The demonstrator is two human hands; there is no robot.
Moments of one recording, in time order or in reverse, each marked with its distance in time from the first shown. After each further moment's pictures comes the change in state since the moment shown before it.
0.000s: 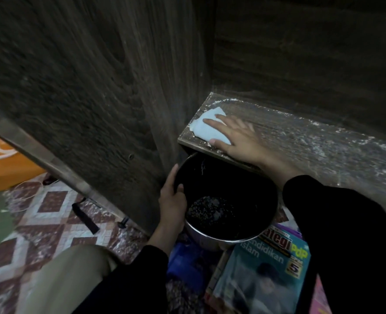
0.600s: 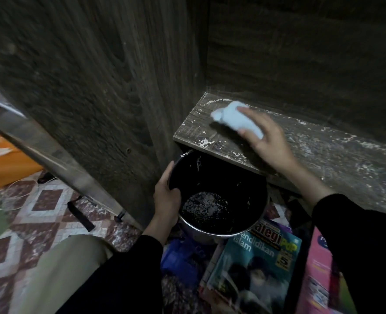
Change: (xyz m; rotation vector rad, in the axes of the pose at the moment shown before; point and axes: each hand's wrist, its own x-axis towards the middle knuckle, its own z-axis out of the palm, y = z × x) left_hand -0.007 0.005 -0.004 -0.026 -0.059 0.002; right_hand -0.055 0.023 -0.022 0.434 0.471 0.002
